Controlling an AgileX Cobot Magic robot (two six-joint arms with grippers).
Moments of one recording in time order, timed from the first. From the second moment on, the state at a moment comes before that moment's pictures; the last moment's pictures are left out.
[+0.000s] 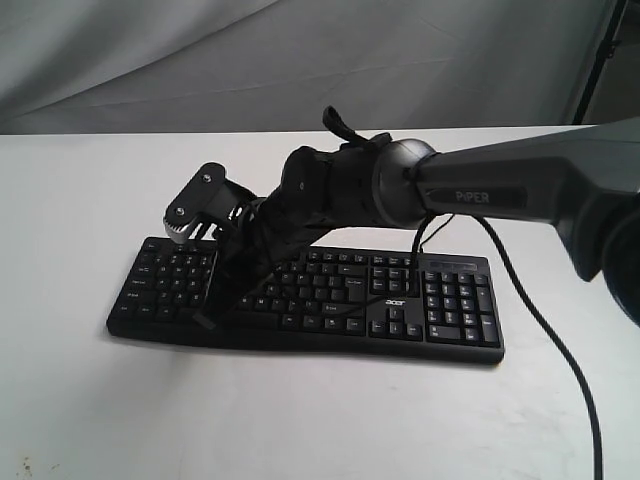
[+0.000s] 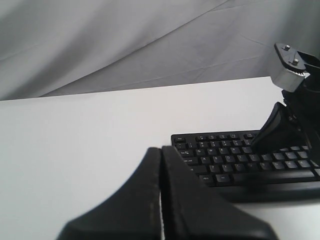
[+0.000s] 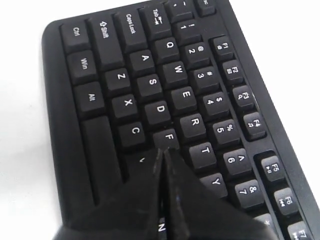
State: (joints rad) left arm -0.17 0.00 0.00 0.04 0.26 -0.02; right arm 0.74 2.22 -1.55 0.52 0.43 -0.87
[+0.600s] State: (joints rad) left arm -0.17 0.00 0.00 0.04 0.26 -0.02; right arm 0.74 2.25 -1.55 0.52 0.44 -0.87
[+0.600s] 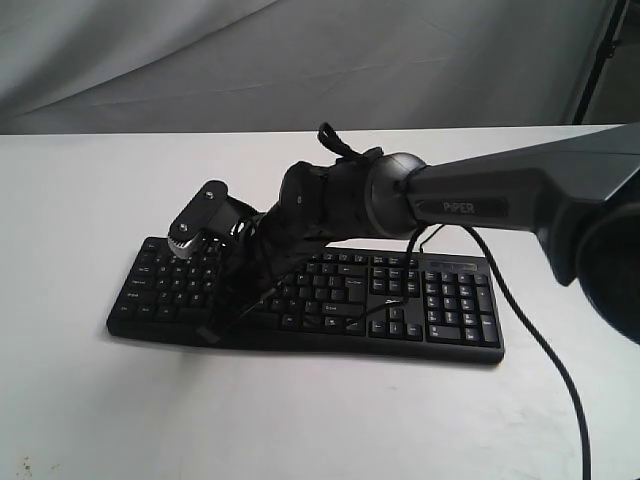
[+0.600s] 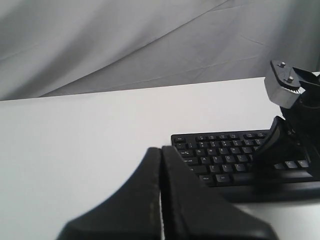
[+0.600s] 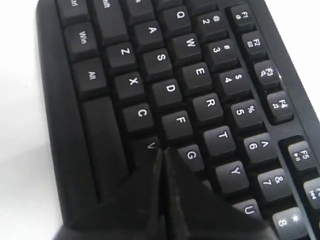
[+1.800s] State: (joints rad) left arm -0.17 0.00 0.00 0.04 0.26 -0.02; right arm 0.70 2.26 -1.61 0.50 0.41 -0.86
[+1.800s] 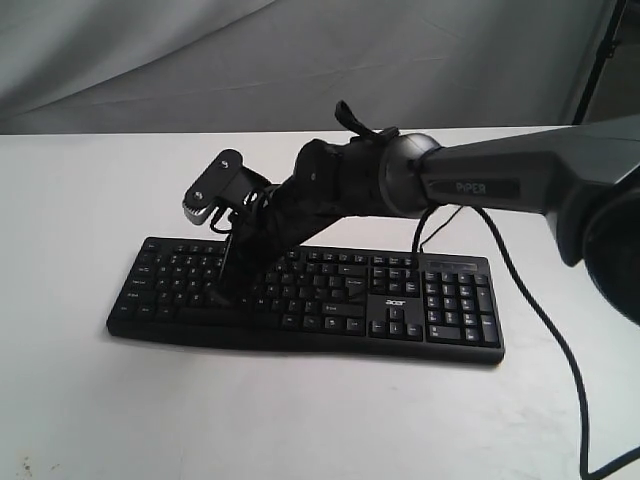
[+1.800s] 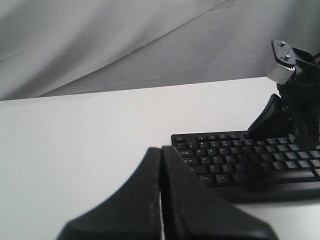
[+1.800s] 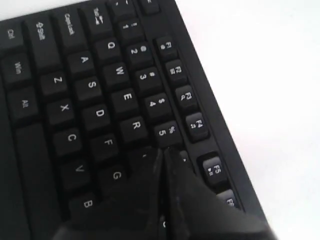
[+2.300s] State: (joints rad) left arm -0.17 0.00 0.00 0.04 0.26 -0.02; right arm 0.66 2.26 -1.66 0.51 0.50 -0.86
